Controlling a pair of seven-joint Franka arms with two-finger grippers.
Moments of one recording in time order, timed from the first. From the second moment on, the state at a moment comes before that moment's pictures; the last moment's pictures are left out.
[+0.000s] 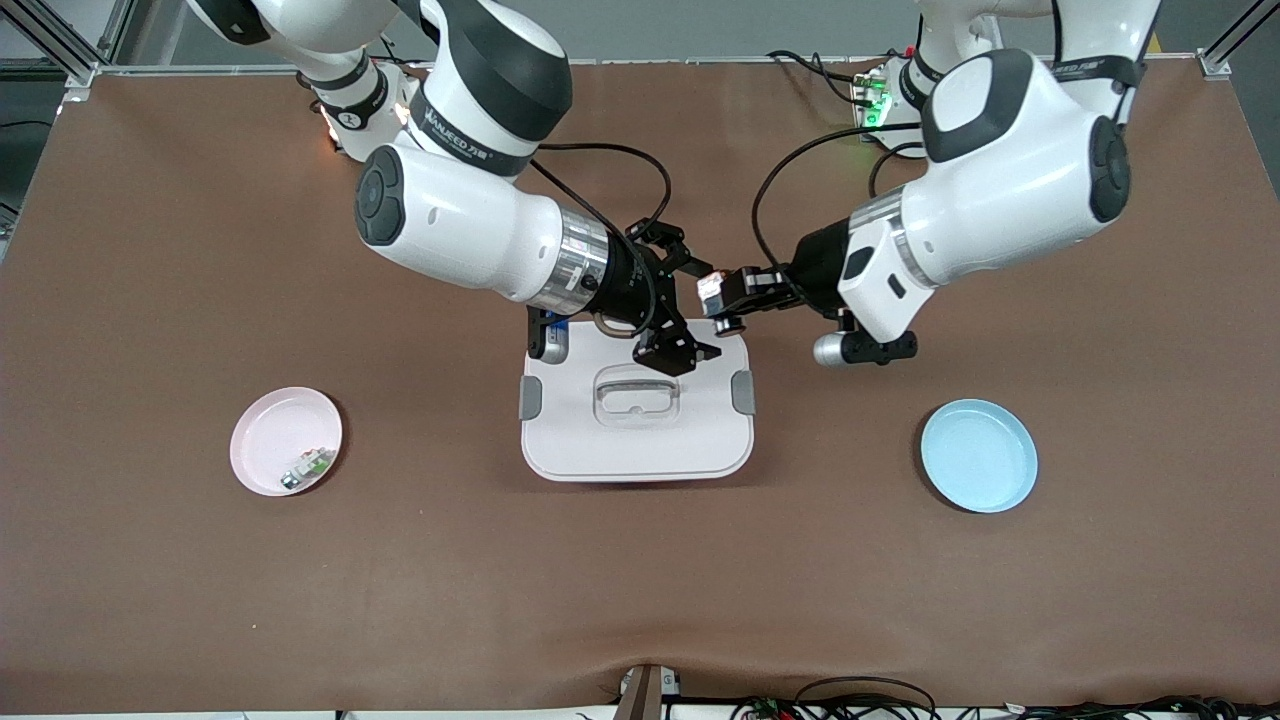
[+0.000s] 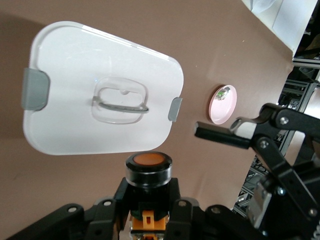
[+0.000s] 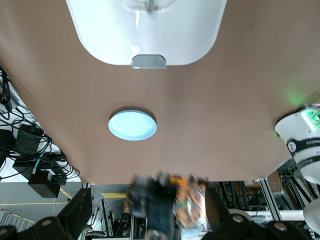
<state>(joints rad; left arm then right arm) -0.08 0.25 -0.41 -1.54 -0.61 1.96 -0.51 0.58 0.64 0.08 -0.99 0.66 2.01 1.97</state>
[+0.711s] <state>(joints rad) 0.12 0.15 -0.41 -1.54 -0.46 1.60 -0.36 0.54 0.61 0.06 -0.98 0.46 1.64 1.39</state>
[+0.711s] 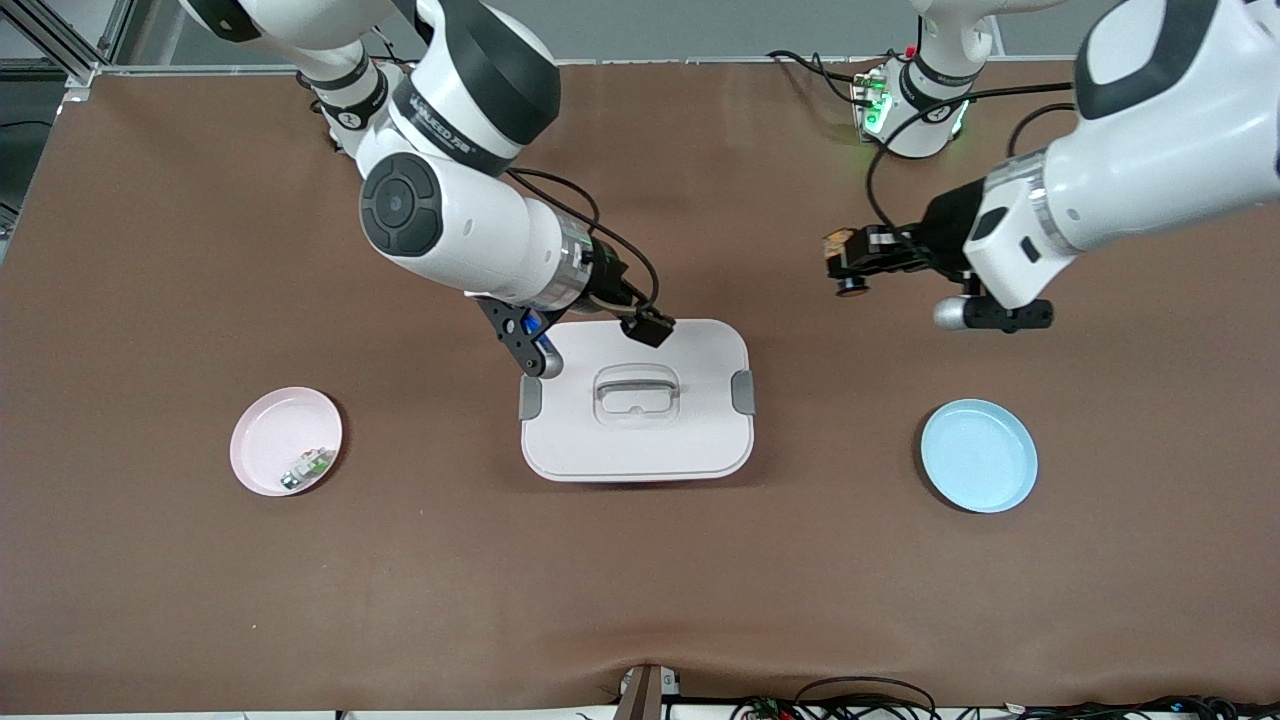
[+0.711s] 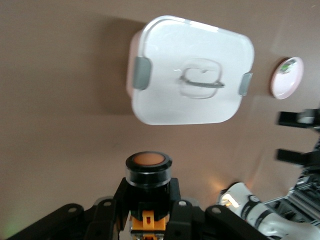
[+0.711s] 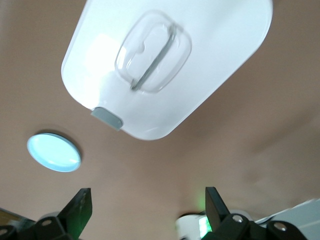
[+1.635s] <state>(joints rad) 0.42 0.14 -0.40 -1.55 -0.14 1.64 -0.44 0.28 0.47 0.06 -0.98 0.05 1.32 0.46</state>
